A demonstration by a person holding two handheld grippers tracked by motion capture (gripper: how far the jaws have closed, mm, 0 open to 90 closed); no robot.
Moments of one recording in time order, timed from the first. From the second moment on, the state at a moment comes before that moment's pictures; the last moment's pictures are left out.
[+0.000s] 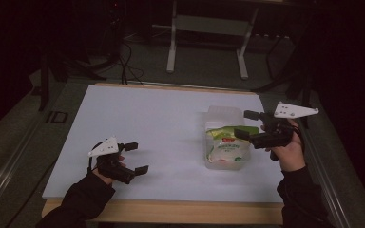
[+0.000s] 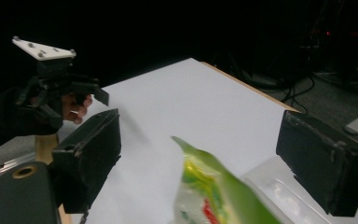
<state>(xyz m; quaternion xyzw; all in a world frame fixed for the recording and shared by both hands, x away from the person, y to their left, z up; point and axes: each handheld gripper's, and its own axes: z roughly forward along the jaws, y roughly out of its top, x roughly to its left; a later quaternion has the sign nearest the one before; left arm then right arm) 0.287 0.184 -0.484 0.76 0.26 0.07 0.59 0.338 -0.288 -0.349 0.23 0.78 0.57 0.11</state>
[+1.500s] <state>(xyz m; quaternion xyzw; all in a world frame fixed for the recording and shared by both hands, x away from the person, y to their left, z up) 0.277 0.183 -0.484 0.77 0.23 0.07 0.59 0.259 -0.247 -0.452 0.27 0.78 0.56 0.11</state>
